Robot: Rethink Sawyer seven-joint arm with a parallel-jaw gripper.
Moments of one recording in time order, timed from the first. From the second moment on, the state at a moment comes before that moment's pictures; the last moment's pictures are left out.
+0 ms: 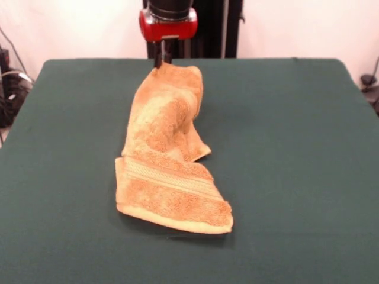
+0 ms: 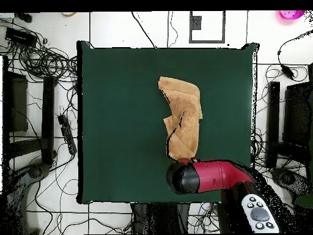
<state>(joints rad) -0.44 -0.74 0.13 1.96 -0.58 0.45 1.57</state>
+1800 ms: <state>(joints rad) -0.07 -0.35 -0.34 2.11 -0.97 -0.20 1.57</state>
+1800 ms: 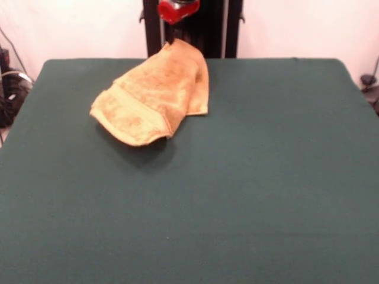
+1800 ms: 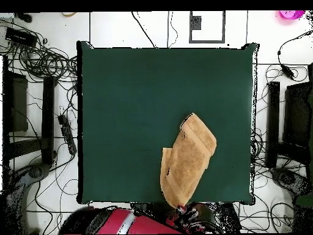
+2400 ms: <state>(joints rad) -0.02 -0.08 -0.50 2.08 -0.75 -0.54 1.57</state>
